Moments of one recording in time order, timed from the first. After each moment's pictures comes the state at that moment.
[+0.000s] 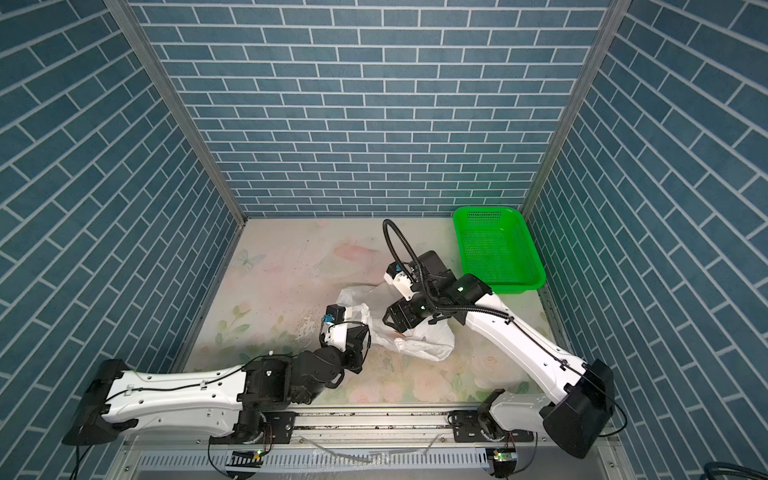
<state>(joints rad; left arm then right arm) -1.43 1.01 0.69 -0.11 -0.74 -0.66 0.79 1.27 1.16 -0.86 -0.33 0.06</state>
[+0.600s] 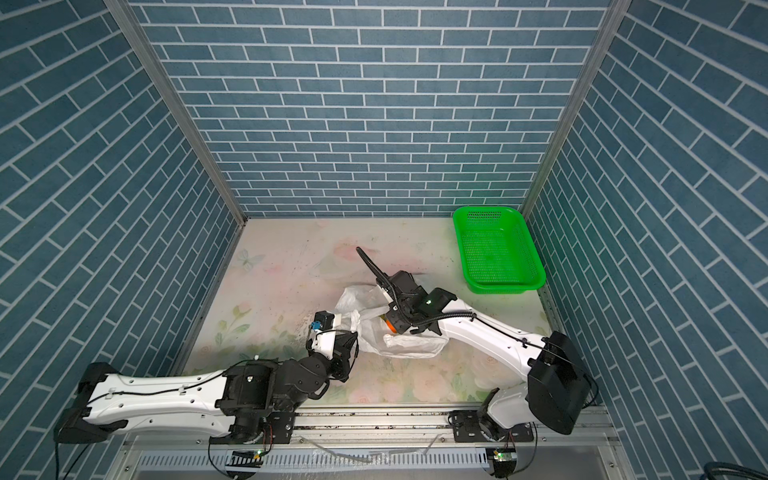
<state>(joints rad) -1.48 0.89 0.67 -0.28 -0.77 -0.67 0.89 1.41 1.05 -0.64 0.20 0.05</state>
